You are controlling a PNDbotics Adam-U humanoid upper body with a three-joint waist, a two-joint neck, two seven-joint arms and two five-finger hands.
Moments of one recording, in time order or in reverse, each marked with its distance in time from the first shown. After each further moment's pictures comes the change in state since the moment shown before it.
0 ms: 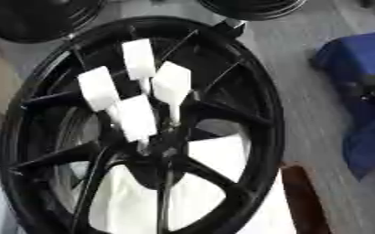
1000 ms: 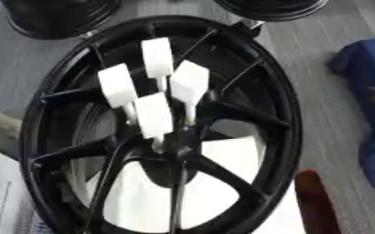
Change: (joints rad) left arm -0.012 -0.004 -0.024 0.000 -0.011 0.012 -0.035; right arm 0.002 0.000 0.000 0.000 0.000 0.001 0.000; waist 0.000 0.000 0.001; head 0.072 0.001
